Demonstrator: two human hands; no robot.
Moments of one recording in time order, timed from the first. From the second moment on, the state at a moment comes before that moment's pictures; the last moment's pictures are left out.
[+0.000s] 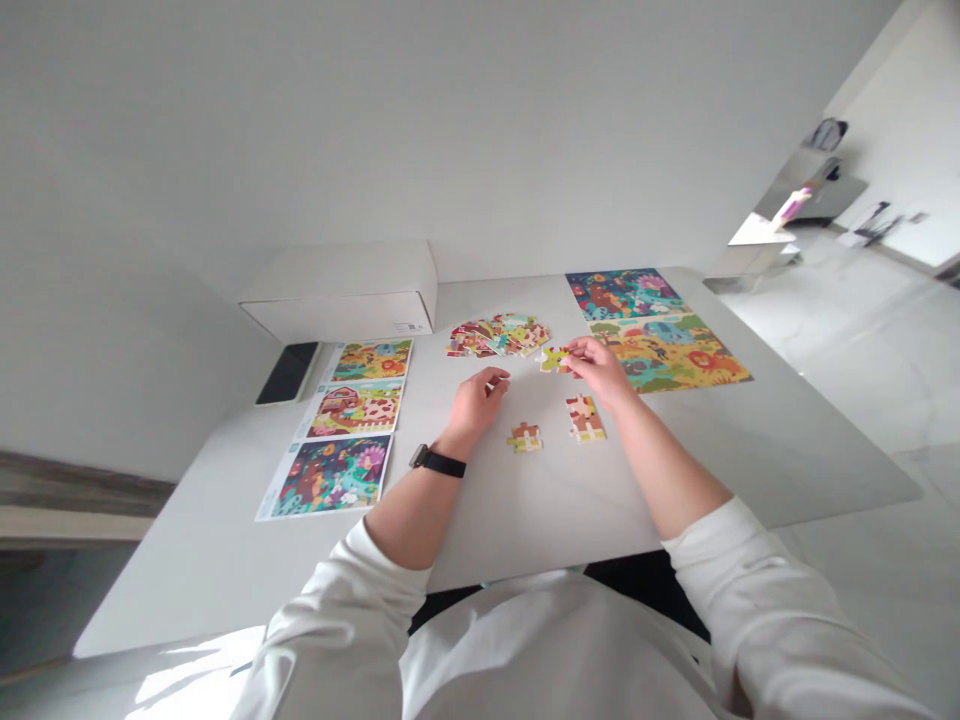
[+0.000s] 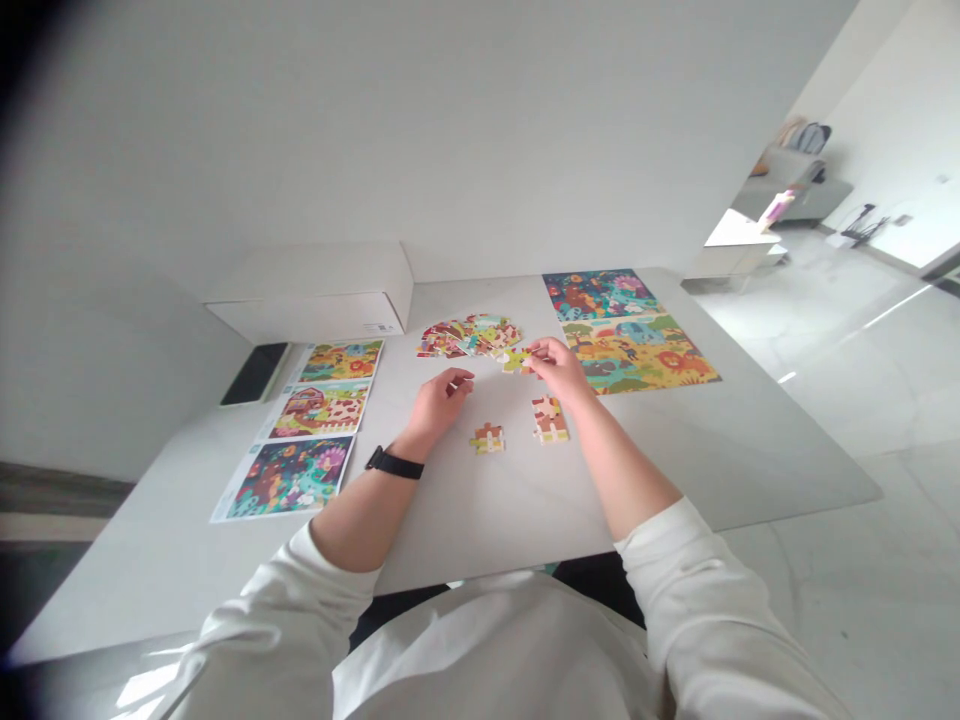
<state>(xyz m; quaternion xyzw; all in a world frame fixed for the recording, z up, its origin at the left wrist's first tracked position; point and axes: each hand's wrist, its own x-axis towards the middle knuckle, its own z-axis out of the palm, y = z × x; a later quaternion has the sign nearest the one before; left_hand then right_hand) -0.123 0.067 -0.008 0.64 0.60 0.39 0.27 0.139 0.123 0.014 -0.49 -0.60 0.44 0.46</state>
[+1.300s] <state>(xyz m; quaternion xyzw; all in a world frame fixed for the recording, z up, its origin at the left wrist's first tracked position) -0.106 0.050 0.002 0.55 0.53 0.45 0.46 0.133 0.096 0.020 -0.30 -0.86 0.18 0.38</state>
